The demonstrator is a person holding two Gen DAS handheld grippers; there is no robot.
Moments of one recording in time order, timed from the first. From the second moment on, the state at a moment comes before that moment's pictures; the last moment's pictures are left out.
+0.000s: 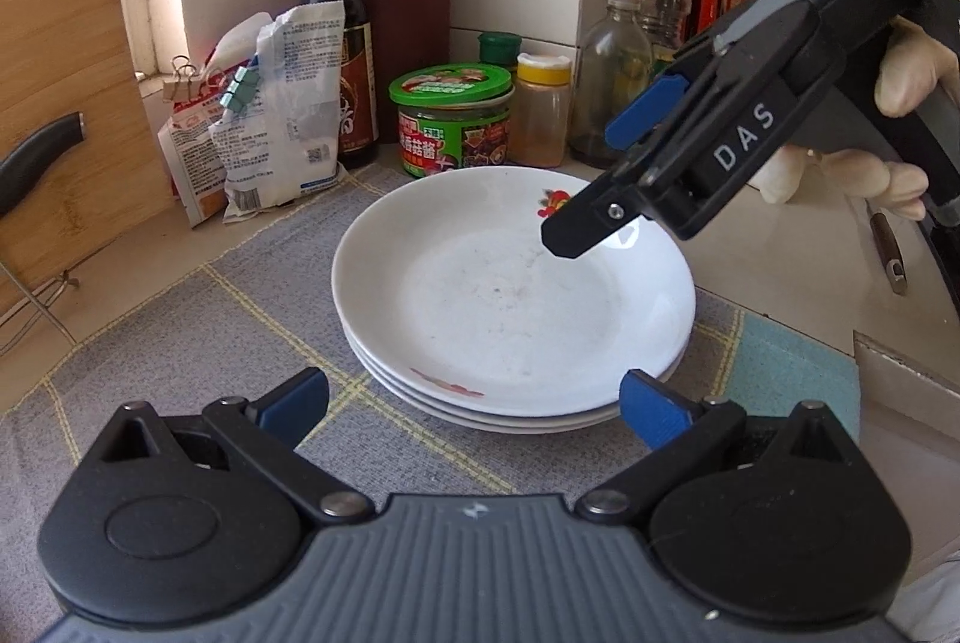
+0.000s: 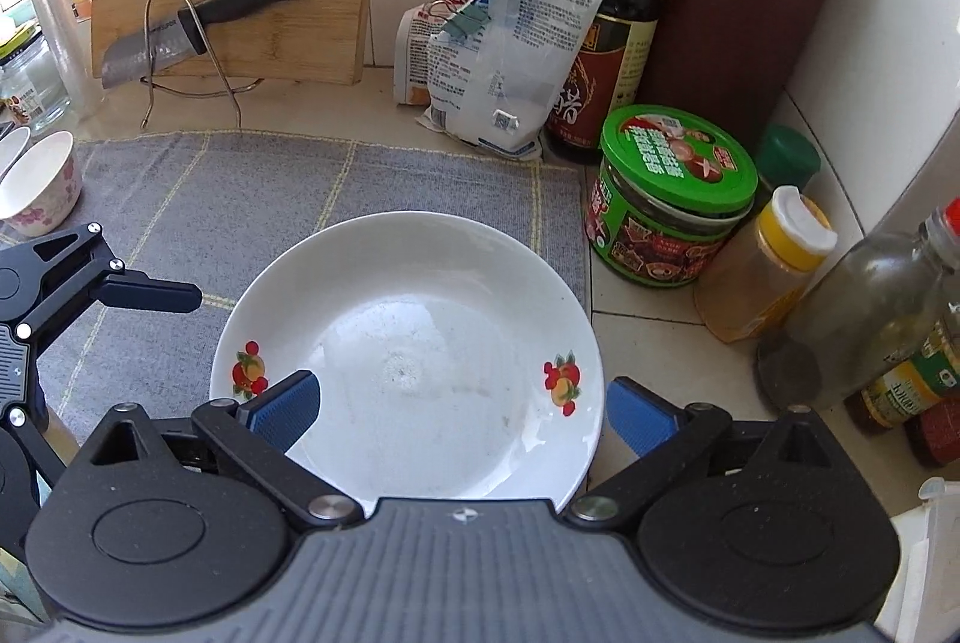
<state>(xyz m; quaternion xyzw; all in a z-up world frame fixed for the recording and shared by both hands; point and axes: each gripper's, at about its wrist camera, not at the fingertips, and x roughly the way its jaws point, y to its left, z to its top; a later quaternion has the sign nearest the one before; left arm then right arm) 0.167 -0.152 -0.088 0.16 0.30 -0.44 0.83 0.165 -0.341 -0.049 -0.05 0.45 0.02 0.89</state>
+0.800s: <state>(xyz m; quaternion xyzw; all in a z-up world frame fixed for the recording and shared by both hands) 0.126 -0.016 -0.042 0.08 0.29 -0.21 0.93 0.182 -0.205 -0.045 -0.14 0.37 0.21 0.89</state>
